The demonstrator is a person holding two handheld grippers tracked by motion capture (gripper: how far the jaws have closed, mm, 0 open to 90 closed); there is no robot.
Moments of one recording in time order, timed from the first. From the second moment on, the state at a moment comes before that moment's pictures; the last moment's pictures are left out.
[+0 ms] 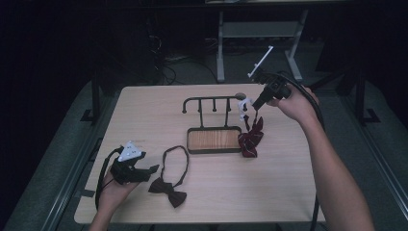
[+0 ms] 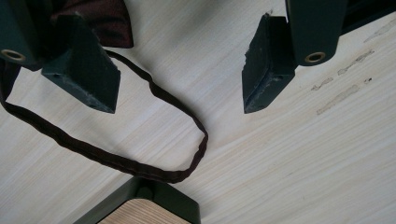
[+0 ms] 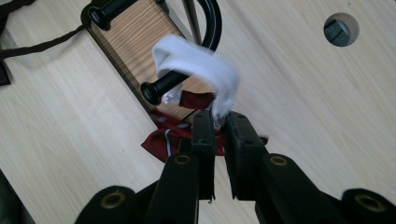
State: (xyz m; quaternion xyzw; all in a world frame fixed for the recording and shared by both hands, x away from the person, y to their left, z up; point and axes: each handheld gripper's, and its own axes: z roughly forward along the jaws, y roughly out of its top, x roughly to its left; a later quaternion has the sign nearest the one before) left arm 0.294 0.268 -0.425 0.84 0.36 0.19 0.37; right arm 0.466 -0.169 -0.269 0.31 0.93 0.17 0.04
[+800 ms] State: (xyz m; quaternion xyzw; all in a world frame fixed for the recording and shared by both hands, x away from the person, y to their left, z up) left arm 0.294 0.268 -0.426 0.84 0.36 0.19 0.36; right arm 0.447 -0.182 -0.280 0.30 0.94 0.18 0.02
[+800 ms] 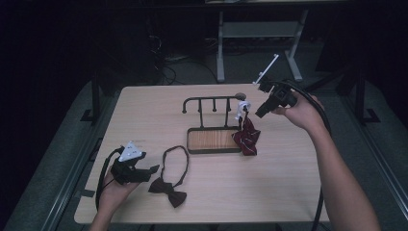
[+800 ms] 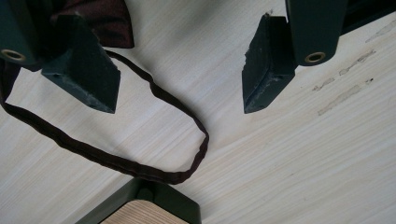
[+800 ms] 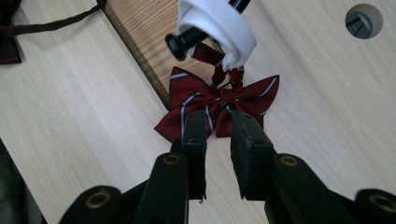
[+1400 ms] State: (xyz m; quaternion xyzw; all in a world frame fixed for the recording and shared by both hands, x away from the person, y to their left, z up) left arm 0.294 0.266 -0.427 0.84 0.36 0.19 0.36; right arm 0.425 -0.192 -0.296 0.28 0.94 0.20 0.01
